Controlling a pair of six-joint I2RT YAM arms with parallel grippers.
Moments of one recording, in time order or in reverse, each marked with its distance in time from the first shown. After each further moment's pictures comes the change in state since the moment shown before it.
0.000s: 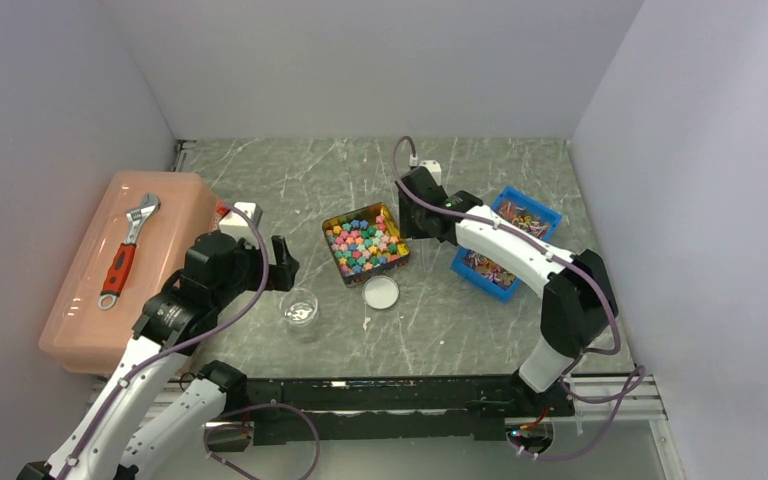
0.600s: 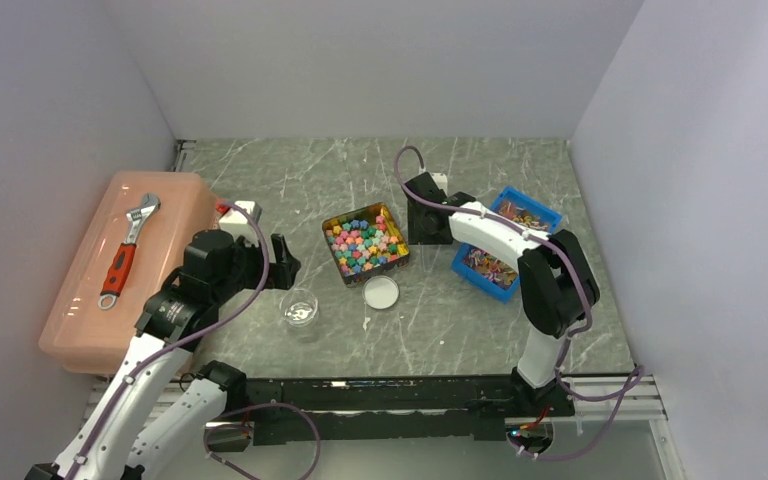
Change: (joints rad) left arm 0.056 0.002 -0.012 0.024 0.088 0.003; right arm -0.103 0.131 -0.045 0.031 -0.012 0.004
